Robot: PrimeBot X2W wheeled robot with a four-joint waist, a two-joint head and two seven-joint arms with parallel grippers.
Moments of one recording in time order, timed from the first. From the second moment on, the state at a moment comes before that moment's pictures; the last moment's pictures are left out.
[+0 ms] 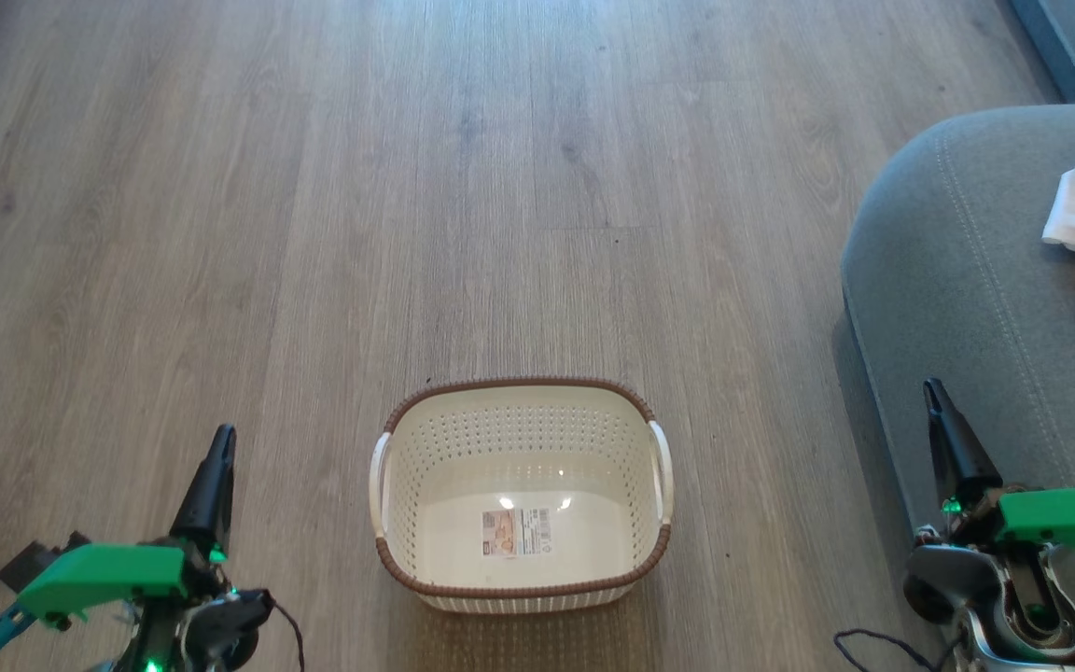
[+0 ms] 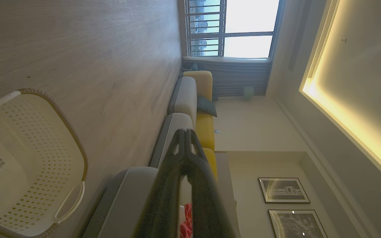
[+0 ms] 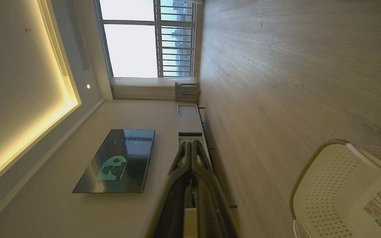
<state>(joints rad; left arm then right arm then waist) -0.06 0.04 0.08 0.28 -1.60 -0.13 0.11 -0.09 -0.05 -0.13 0.28 1.60 0.13 0.11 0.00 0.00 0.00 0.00</state>
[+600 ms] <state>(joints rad) -0.06 0.04 0.08 0.28 -1.60 -0.13 0.11 -0.09 -0.05 -0.13 0.28 1.60 0.13 0.11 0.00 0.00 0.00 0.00</state>
